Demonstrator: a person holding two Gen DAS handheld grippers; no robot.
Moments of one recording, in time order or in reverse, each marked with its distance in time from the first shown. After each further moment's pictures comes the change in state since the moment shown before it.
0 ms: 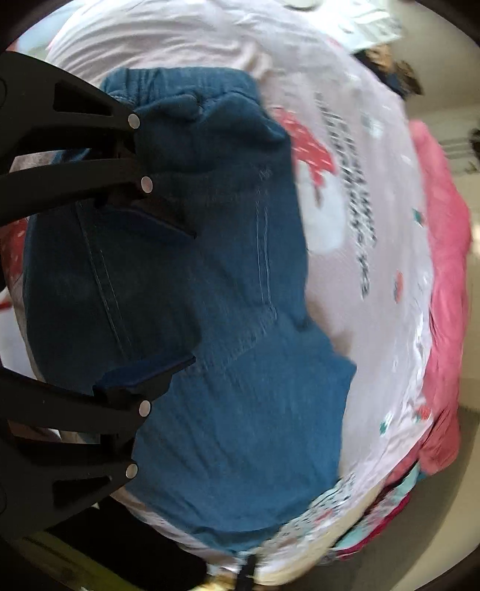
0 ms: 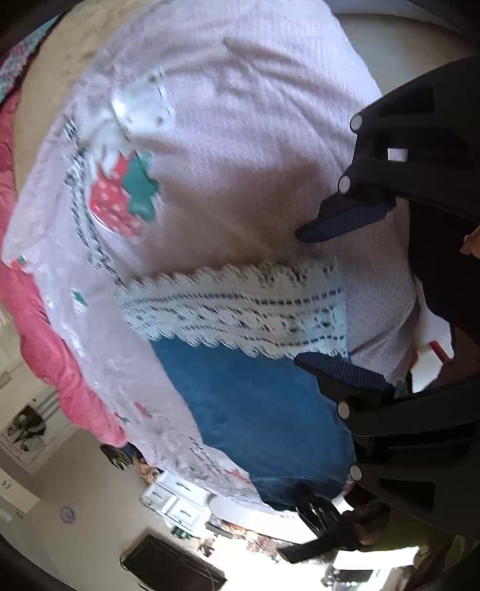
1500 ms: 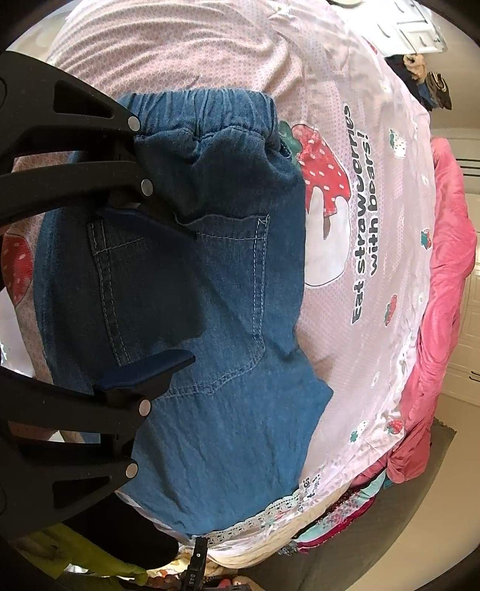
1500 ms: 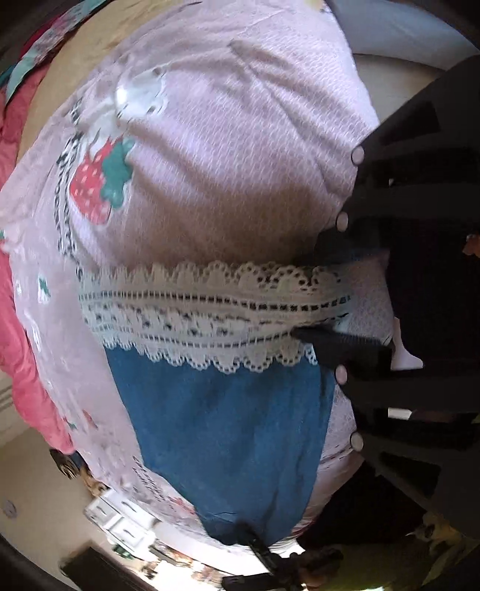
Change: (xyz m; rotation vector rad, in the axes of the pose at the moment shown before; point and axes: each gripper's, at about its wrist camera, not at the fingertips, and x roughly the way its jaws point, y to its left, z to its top) left arm -0.009 0.034 -0.003 -0.094 -0.032 -0.086; right arm 0.011 0.006 -0.014 -0.133 0.084 -0.172
